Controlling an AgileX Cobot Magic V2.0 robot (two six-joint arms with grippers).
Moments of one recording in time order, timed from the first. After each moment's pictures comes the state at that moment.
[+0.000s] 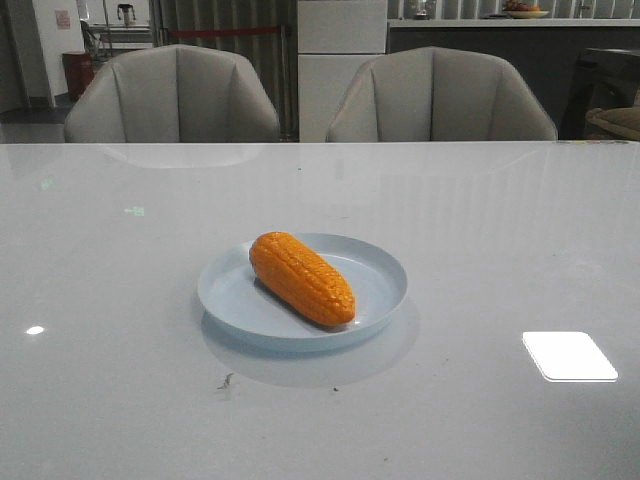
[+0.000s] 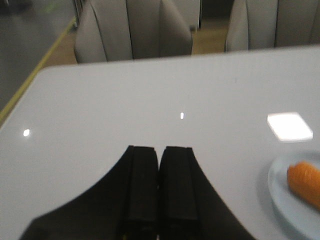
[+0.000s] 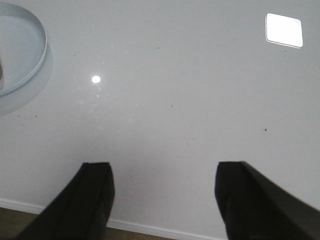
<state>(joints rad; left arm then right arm) -0.09 0.47 -0.47 -0.03 0.22 0.07 -0.04 0.62 -0.69 0.09 0.84 -0.21</state>
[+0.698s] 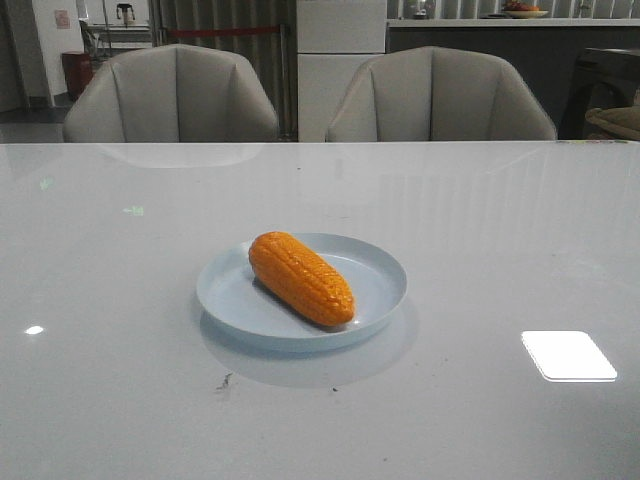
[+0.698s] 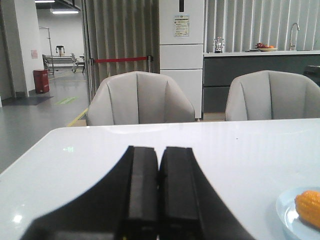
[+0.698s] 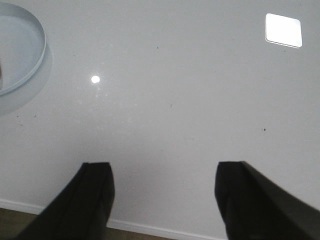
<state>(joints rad) -0.09 -0.01 0.01 0.02 -0.06 0.03 -0.04 0.62 -0.69 0.08 0.84 -0.21</state>
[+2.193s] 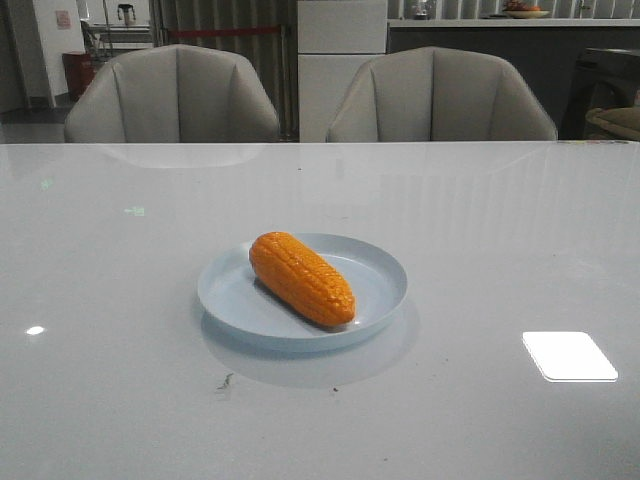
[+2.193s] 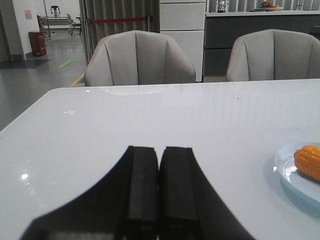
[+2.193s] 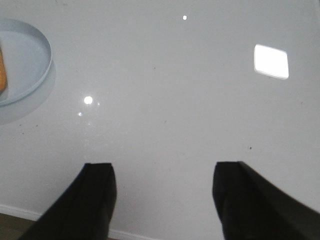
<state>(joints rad) -0.09 -0.01 0.01 0.02 0.10 0.03 0.01 0.47 -0.69 0.04 0.85 -0.21</state>
